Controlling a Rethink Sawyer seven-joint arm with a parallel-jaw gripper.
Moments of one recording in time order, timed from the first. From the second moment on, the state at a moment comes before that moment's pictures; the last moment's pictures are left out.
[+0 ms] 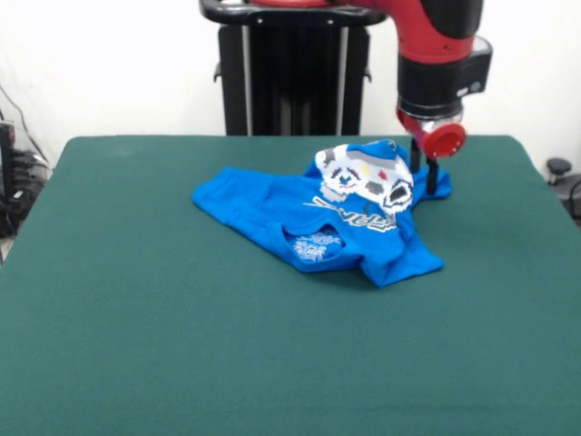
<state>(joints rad) 0.04 -0.59 0.00 2.12 0.62 0.13 2.51</state>
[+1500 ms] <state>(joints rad) -0.25 -0.56 0.29 2.24 0.52 0.04 2.51</state>
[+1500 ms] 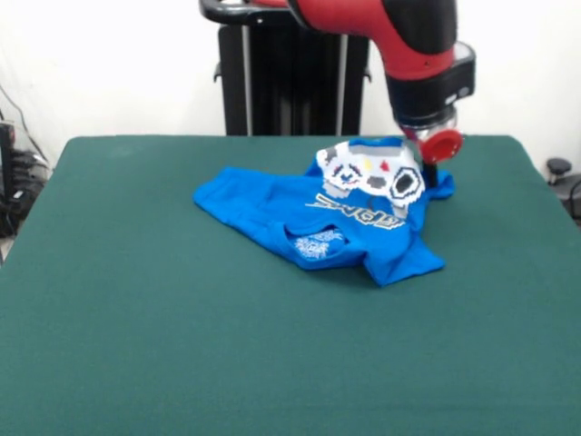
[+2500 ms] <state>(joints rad) -0.36 -0.54 0.44 2.33 0.51 0.04 2.51</state>
